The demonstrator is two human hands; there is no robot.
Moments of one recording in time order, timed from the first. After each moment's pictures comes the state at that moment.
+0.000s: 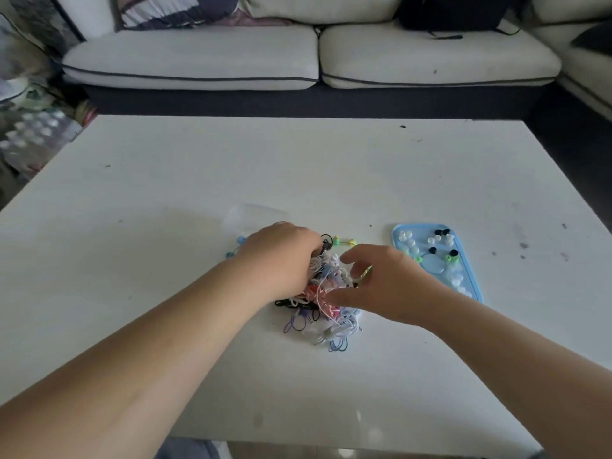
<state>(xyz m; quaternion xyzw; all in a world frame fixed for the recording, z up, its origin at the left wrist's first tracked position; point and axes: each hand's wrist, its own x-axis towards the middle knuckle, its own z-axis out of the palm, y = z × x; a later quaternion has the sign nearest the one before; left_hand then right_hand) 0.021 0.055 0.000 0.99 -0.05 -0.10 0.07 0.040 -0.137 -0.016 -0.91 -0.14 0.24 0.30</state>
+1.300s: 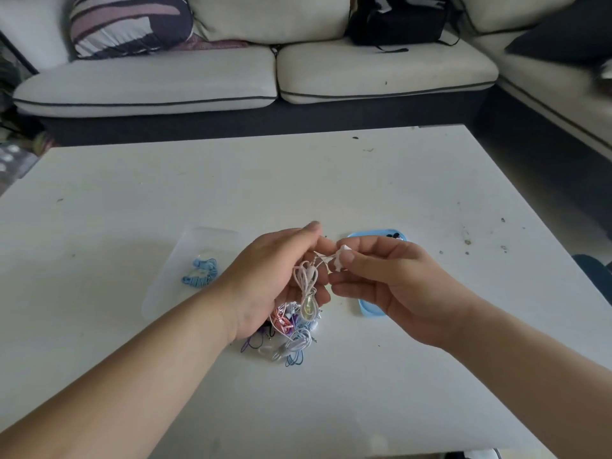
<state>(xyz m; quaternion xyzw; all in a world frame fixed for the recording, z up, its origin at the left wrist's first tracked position) 0.009 -0.012 0.035 0.67 0.10 -0.18 0.72 0.032 -0.206 0.015 -0.55 0.01 0.29 0.78</state>
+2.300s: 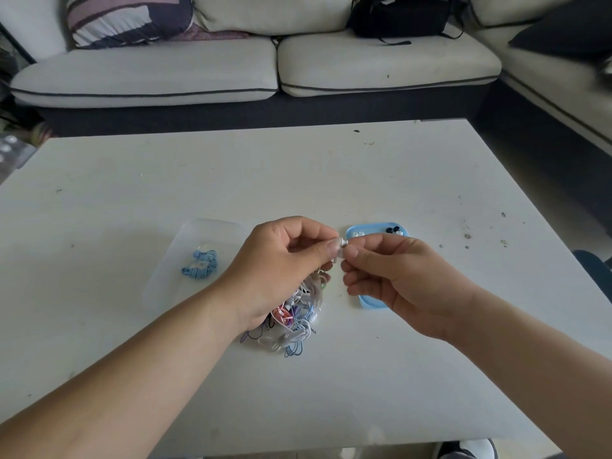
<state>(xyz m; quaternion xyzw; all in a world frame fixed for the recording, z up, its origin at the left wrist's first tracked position) 0.009 -0.017 0.015 0.72 0.05 -0.06 0.69 0.030 -0.209 0.018 -0.58 0.04 0.29 0.76</state>
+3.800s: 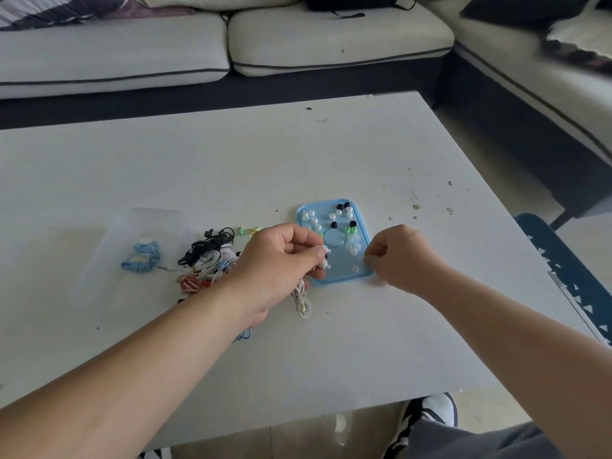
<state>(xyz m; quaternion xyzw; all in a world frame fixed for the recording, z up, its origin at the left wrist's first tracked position) 0.011 -0.088 -0.017 0.75 0.12 -0.14 0.64 0.058 -0.296 -0.055 -0.94 0.04 0.13 0.30</state>
